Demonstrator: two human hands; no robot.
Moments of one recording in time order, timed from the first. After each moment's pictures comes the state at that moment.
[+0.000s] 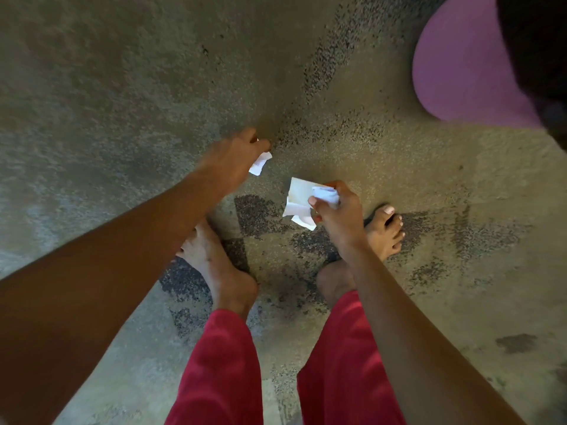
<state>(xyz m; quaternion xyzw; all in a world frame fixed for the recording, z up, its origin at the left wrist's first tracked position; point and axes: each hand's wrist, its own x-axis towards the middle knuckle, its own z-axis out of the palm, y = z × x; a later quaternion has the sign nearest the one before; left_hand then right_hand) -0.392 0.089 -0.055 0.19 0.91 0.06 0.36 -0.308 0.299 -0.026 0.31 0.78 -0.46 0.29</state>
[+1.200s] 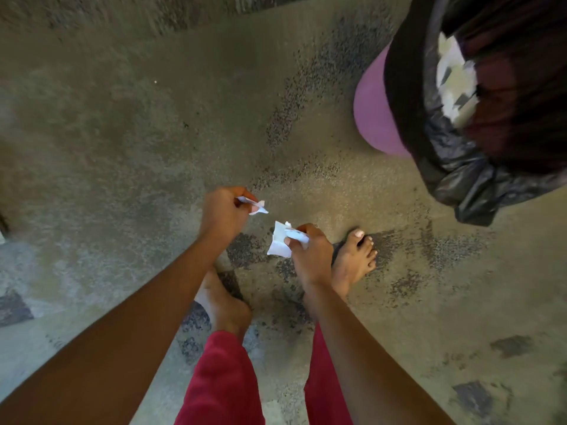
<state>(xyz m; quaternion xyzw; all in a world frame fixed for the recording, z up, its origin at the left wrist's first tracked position) -0.394 0.137 0.007 -0.17 0.85 0.39 0.32 -0.315 0.294 0.026 0.34 0.81 -0.36 0.32</state>
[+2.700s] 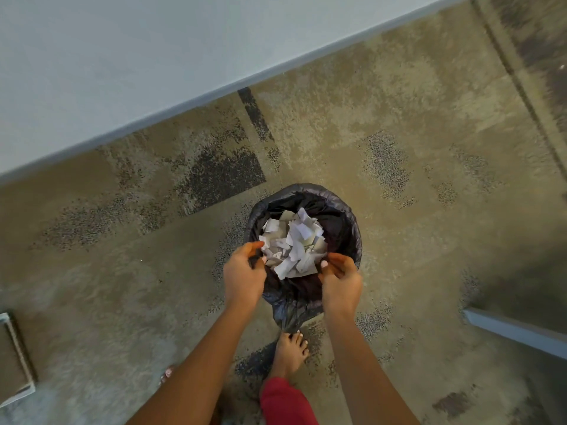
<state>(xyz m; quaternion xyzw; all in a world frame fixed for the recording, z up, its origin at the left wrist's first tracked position) -0.555 0.370 0.247 -0.18 0.86 0.40 0.24 -0.499 0.516 0.251 0.56 0.65 -0.52 0.03</state>
